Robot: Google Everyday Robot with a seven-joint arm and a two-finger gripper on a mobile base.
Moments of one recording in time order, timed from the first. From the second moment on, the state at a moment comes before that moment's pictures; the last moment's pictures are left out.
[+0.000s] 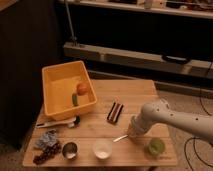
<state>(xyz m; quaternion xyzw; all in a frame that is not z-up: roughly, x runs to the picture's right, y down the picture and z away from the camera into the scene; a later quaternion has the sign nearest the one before) 0.144 0.245 0.808 -0.30 -0.20 -0.11 0.93</state>
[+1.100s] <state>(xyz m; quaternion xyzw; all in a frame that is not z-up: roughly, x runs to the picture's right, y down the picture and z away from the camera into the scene) 0.142 0.215 0.788 -0.28 -0.18 -0.12 0.94</state>
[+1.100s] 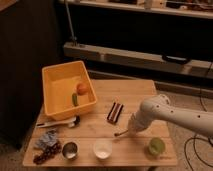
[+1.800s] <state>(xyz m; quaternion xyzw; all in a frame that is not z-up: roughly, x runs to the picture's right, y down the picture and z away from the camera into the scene) 0.146 0.192 0.765 -0.27 -0.16 -0.11 0.94</state>
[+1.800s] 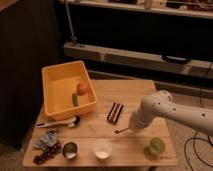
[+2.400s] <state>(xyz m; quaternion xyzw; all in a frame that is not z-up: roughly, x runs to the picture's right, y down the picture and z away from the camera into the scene) 0.168 0.188 0.744 -0.28 -0.15 -0.08 0.95</state>
